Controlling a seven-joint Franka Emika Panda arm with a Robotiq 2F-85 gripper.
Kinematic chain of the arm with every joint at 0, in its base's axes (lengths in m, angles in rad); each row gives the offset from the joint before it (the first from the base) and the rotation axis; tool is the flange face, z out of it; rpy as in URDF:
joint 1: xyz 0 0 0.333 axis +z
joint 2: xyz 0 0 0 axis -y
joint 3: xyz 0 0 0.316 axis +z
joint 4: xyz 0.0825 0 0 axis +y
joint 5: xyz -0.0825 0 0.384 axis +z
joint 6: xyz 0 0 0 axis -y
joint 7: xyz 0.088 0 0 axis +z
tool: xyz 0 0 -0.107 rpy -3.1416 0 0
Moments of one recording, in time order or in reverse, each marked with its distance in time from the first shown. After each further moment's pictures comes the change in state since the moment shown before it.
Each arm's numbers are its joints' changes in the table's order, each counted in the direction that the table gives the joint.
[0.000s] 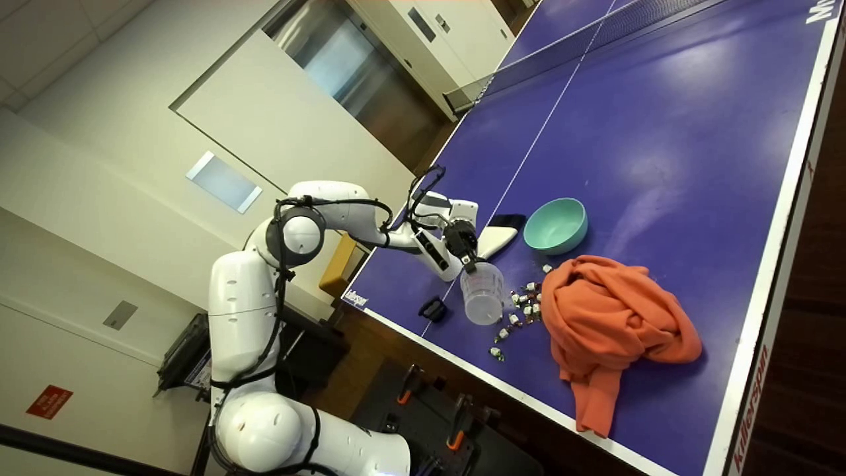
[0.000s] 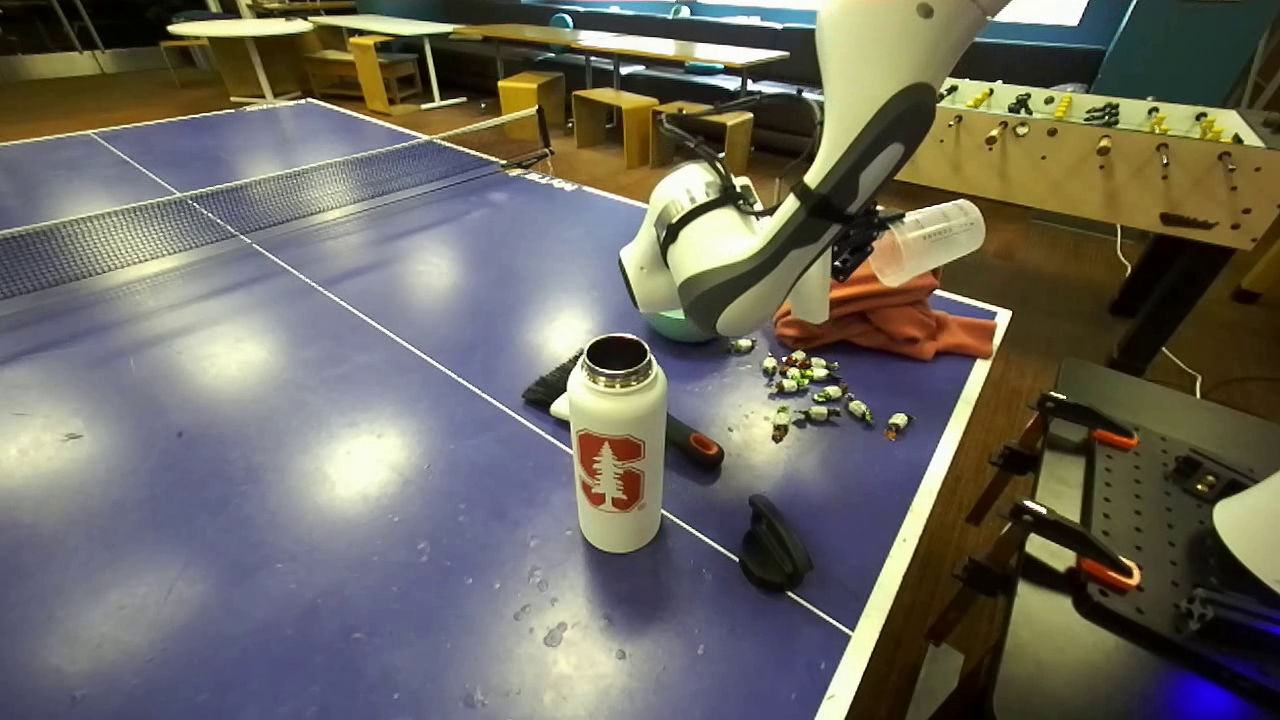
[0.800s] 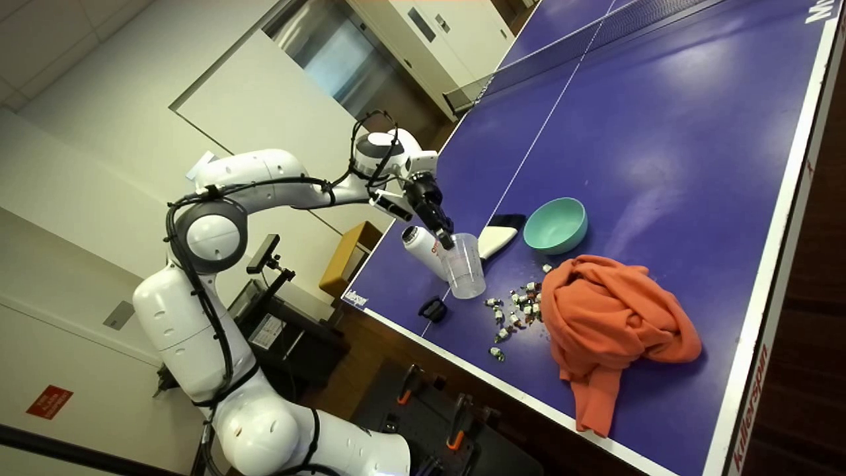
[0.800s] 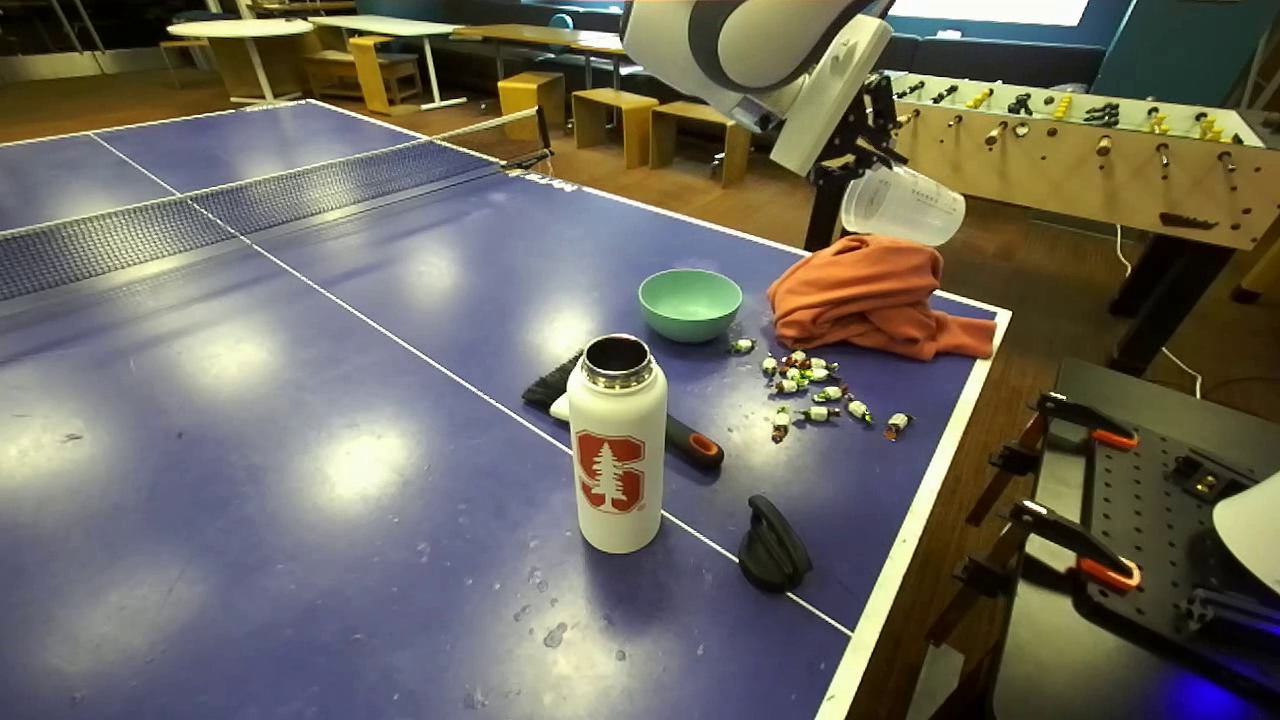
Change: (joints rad) arm -0.082 0.418 0.013 0.105 0.260 0.256 -0.022
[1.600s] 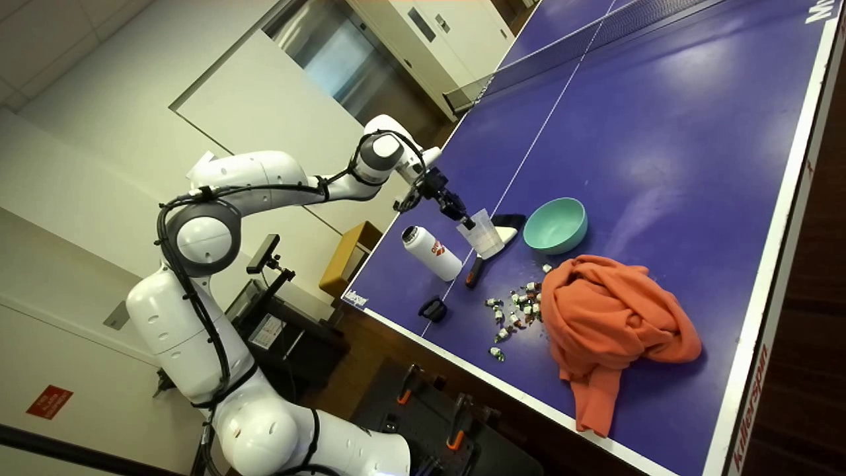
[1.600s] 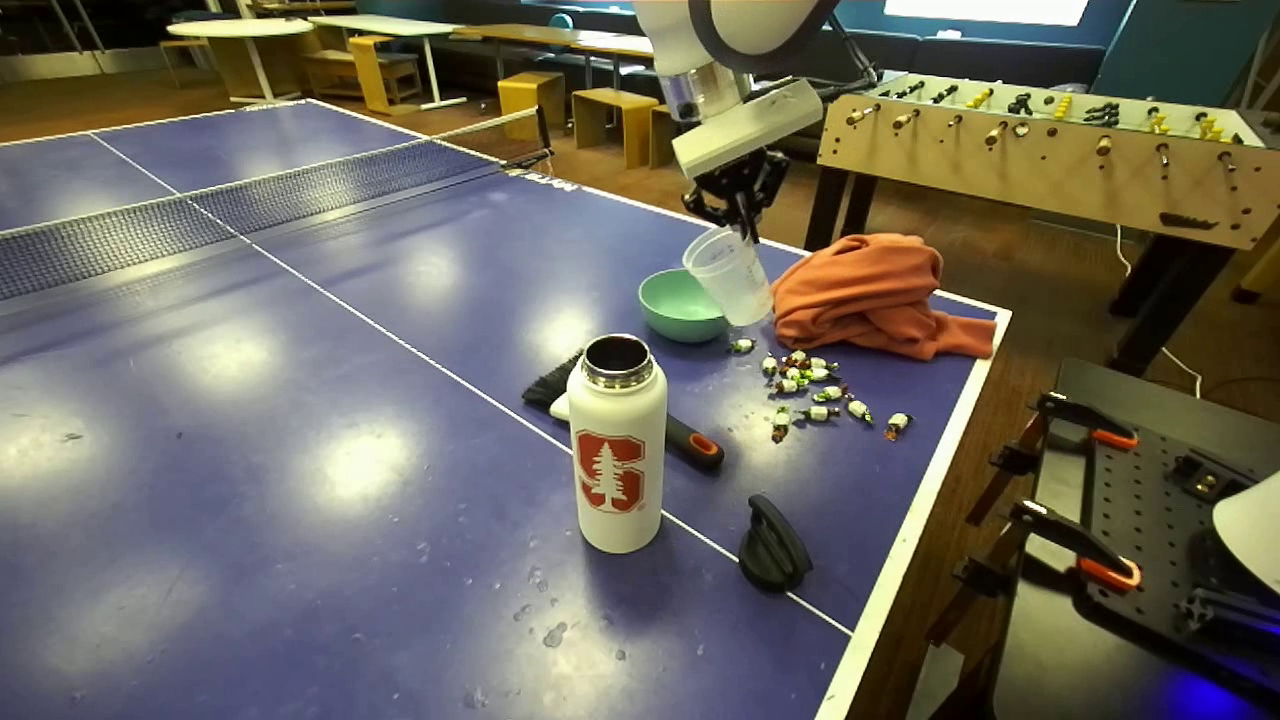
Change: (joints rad) arm -0.016 0.031 -0.004 0.068 0.285 0.680 -0.097
